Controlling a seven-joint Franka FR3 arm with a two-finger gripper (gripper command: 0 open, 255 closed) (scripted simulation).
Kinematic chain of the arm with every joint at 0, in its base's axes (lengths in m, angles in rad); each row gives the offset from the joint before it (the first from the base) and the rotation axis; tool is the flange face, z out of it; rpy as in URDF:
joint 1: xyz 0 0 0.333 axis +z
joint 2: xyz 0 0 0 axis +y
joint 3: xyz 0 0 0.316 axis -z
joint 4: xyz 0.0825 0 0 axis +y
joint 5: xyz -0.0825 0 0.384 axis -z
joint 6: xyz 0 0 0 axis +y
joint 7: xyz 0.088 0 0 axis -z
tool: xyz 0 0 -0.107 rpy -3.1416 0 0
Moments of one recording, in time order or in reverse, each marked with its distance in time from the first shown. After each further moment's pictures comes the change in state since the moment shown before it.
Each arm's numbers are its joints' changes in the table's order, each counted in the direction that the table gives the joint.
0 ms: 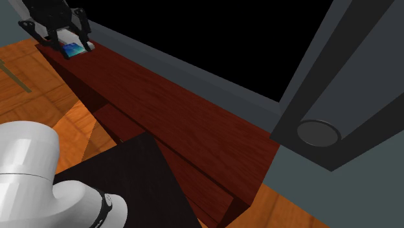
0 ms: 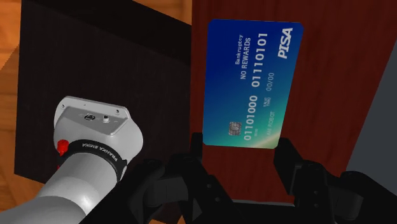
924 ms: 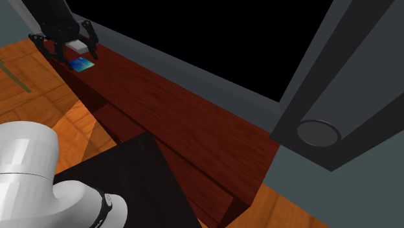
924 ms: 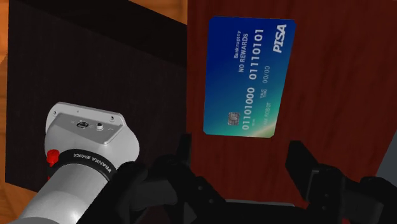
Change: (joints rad) arm 0.019 -0.030 -0.044 0.081 -0.044 -0.058 -0.005
